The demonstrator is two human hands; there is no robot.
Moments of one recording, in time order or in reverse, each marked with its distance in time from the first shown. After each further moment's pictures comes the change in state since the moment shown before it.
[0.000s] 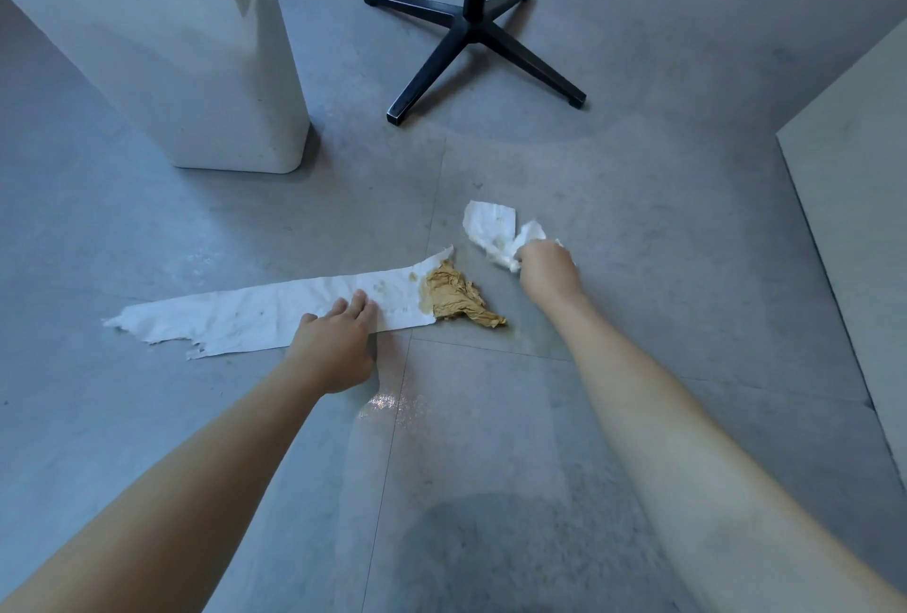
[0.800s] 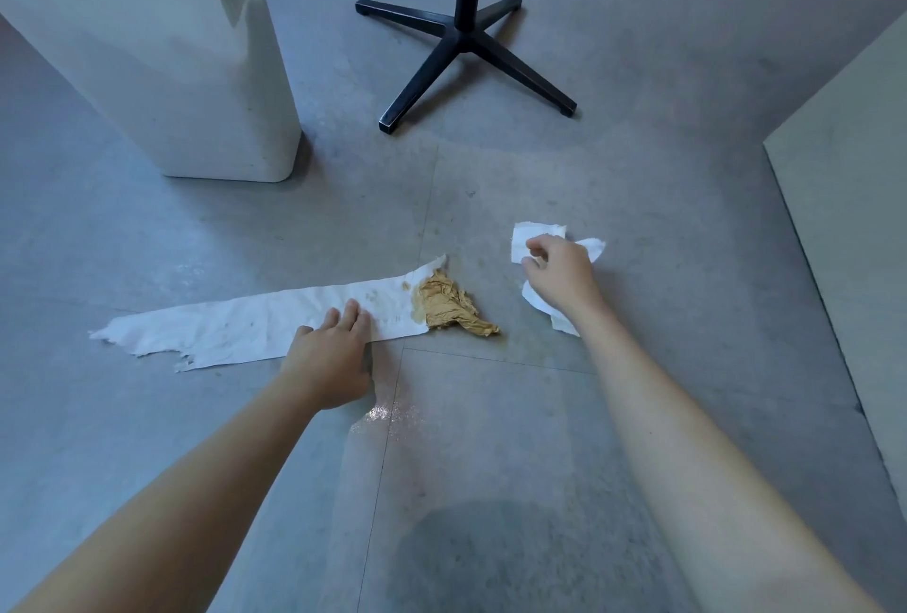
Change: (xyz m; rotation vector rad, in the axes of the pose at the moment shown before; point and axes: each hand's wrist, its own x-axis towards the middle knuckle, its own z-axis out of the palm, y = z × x) left_hand -0.002 0.005 0.000 0.007 0.016 -0.002; right_hand -0.008 0.025 -0.012 0.443 0.146 0.090
